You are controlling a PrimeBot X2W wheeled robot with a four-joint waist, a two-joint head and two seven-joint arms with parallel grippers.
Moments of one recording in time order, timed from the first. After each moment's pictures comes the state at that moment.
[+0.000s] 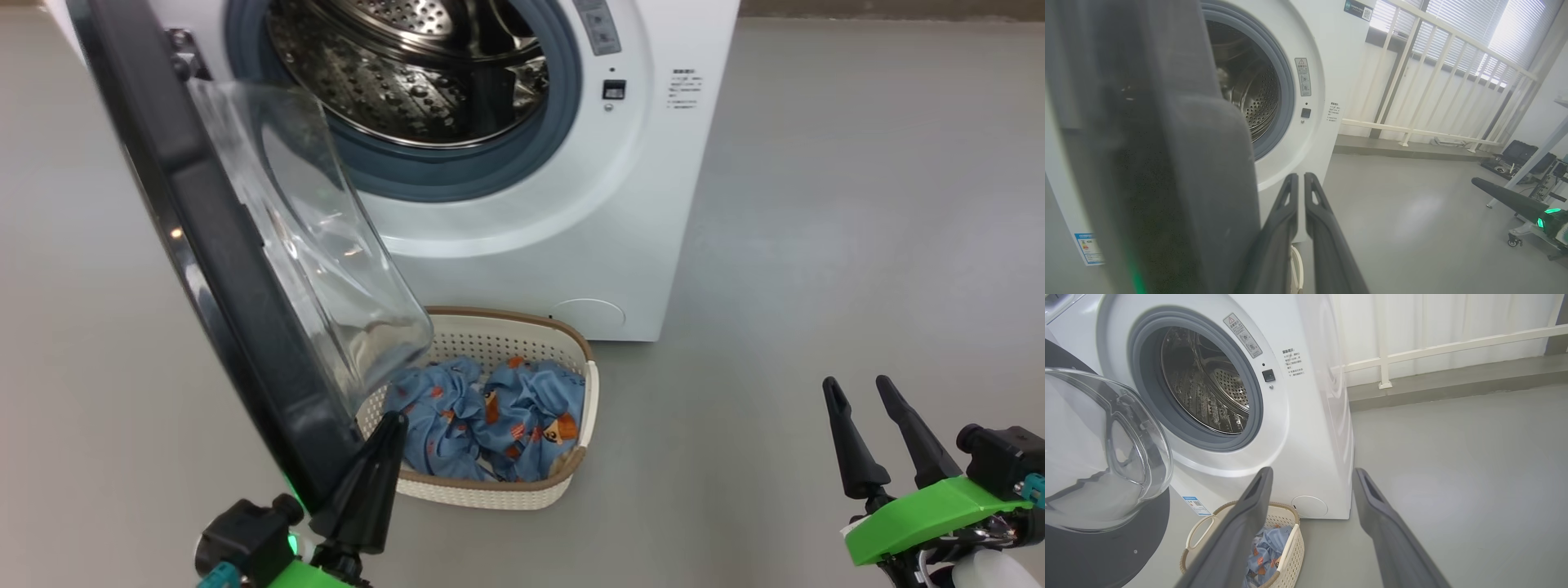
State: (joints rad) left arm -0.08 0.12 -0.30 0.12 -0.41 -0.09 -0.20; right arm -0.10 -0.26 0.16 0.32 0.58 0.12 -0.25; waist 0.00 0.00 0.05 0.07
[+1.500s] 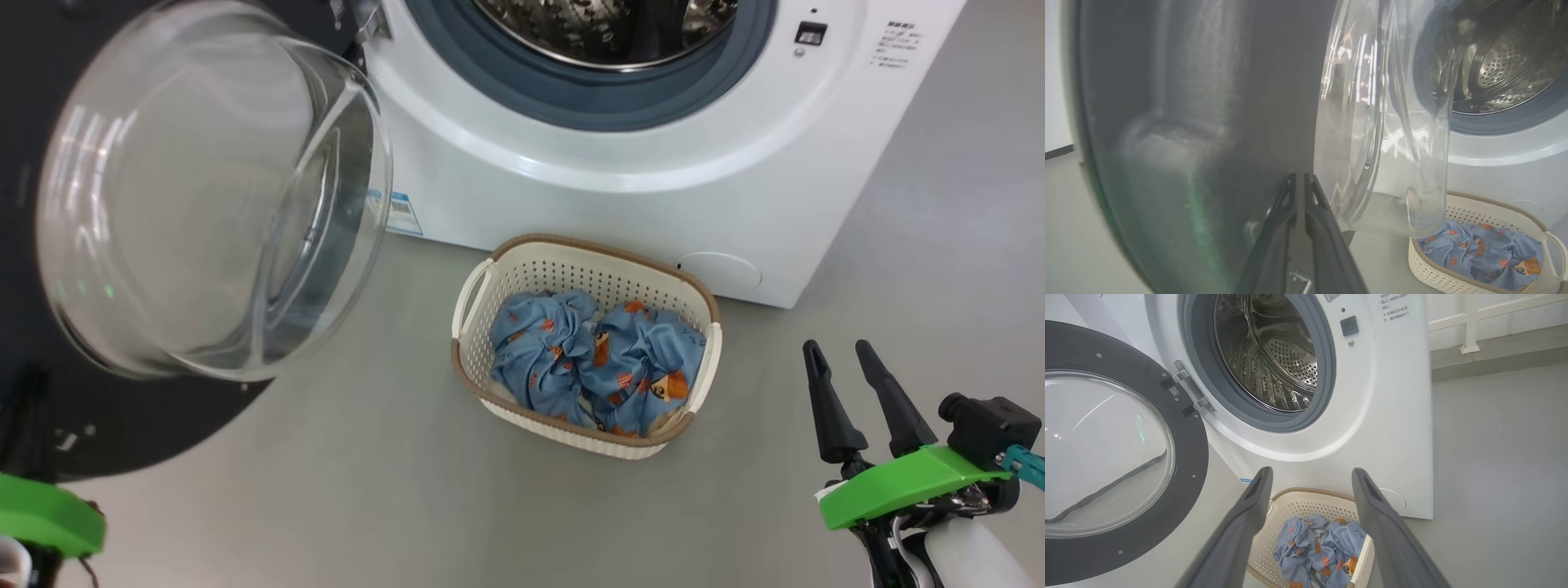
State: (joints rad) left arm -0.19 0.45 0.01 0.27 -0.50 0.04 -0.04; right arm -0.16 -0.19 0.14 0.32 0.56 0.12 -0.25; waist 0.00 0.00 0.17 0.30
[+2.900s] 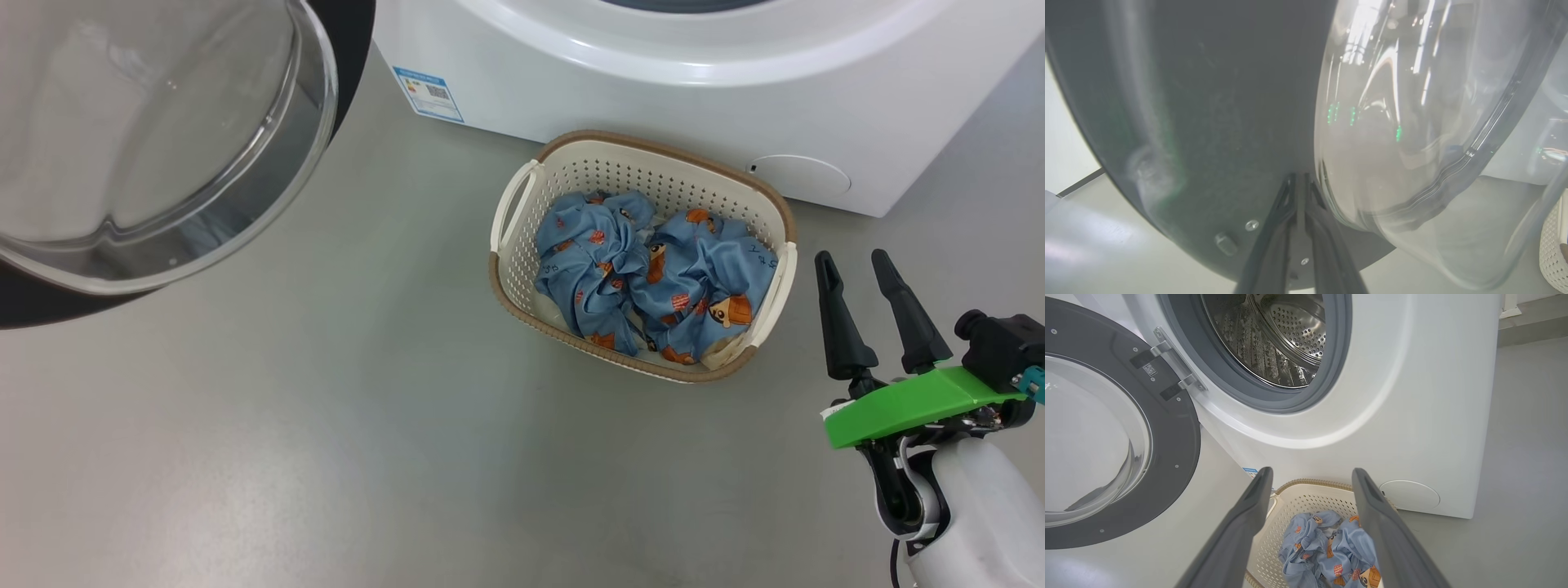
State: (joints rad) left arm -0.86 0.58 -0.13 1.03 -0.39 -0.08 -0.12; right arm -0.32 -0.20 0.12 0.35 0.52 0.12 -0.25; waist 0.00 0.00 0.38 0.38
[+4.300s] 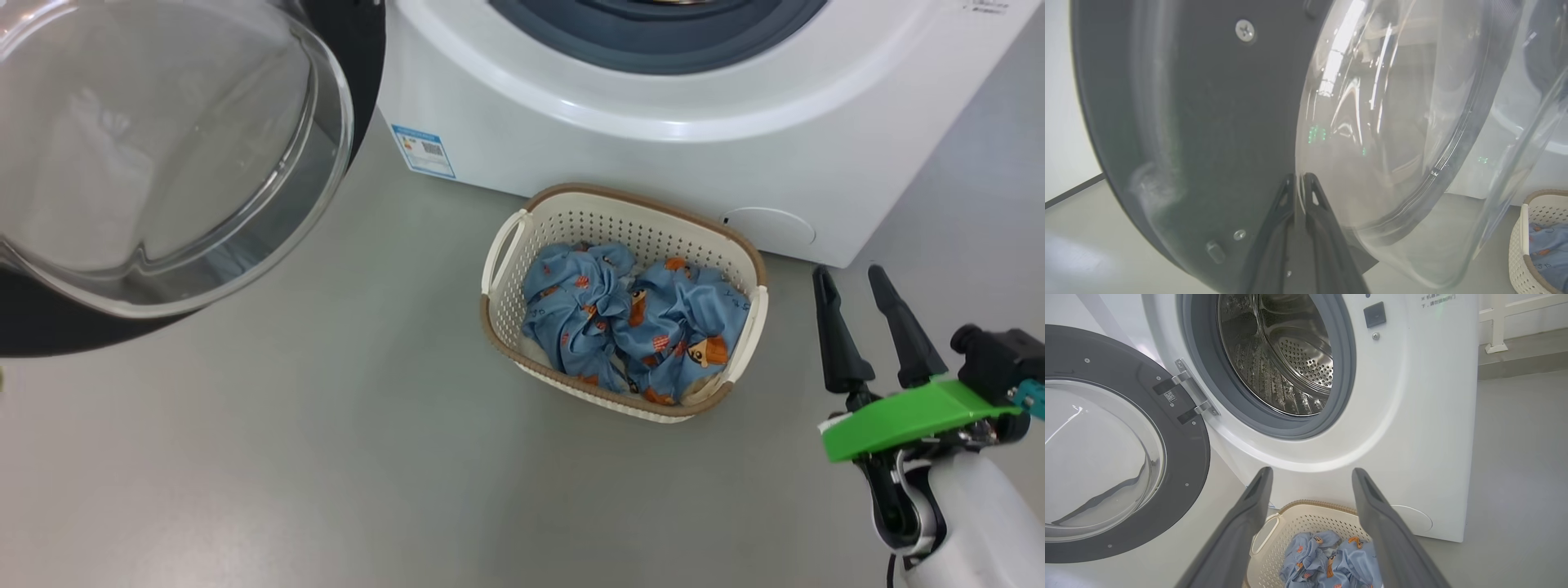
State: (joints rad) left arm -0.89 0.55 -0.23 1.14 -0.41 -0.13 -0.25; right arm -0.30 -0.18 0.12 0.35 0.53 0.12 -0.25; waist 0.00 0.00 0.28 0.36
